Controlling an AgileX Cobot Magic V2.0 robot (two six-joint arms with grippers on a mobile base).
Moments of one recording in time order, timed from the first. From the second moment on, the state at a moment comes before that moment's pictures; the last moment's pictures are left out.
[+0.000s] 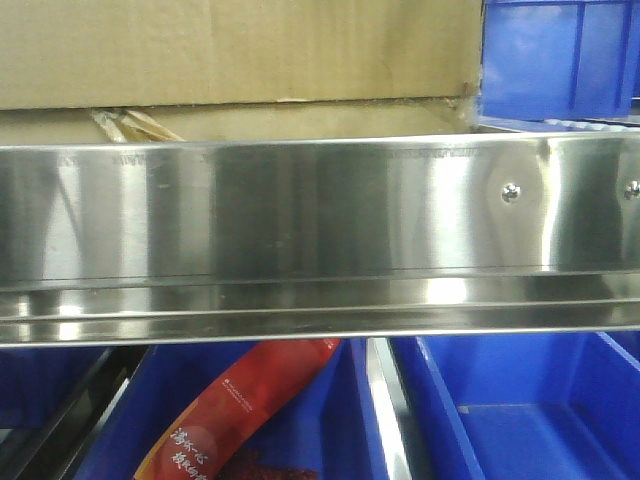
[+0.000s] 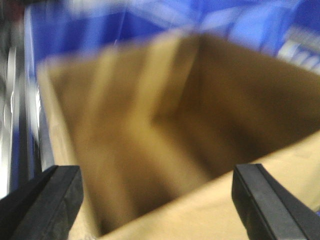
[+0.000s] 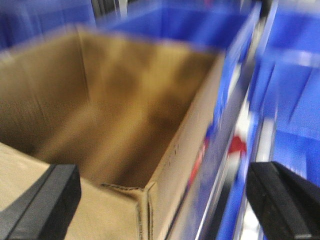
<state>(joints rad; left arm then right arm) -0.34 1.17 -1.52 0.11 0.92 -0.09 0.47 1.22 -1.57 0.12 0.88 -0.04</state>
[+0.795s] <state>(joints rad) -0.17 1.61 -1.98 0.17 1.23 -0.27 0.47 1.82 -2.24 0.00 1.23 0.19</state>
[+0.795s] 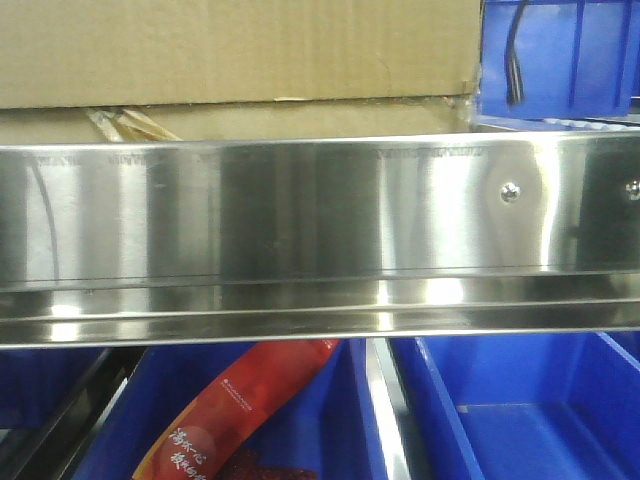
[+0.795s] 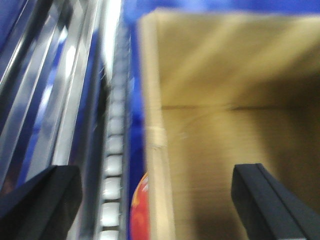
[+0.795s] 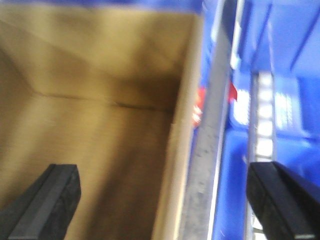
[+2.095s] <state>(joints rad) -0.17 1.77 -1.98 0.18 1.22 -0.26 0.47 1.92 -2.24 0.00 1.24 0.15</state>
